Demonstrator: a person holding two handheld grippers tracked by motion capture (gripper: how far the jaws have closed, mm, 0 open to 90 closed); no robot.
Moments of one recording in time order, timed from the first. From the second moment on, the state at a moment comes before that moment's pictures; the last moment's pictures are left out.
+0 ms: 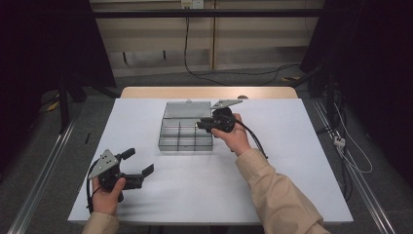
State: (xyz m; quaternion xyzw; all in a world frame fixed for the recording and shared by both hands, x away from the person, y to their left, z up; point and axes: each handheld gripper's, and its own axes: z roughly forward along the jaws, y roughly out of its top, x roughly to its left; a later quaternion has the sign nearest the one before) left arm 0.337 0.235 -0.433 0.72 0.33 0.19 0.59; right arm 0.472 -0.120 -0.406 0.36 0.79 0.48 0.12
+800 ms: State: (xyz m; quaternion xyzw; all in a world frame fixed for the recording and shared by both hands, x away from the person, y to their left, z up) left arm 0.337 0.236 -0.433 0.71 0.33 0.19 0.59; right arm 0.480 -0.111 -0.409 0.36 0.79 0.48 0.11
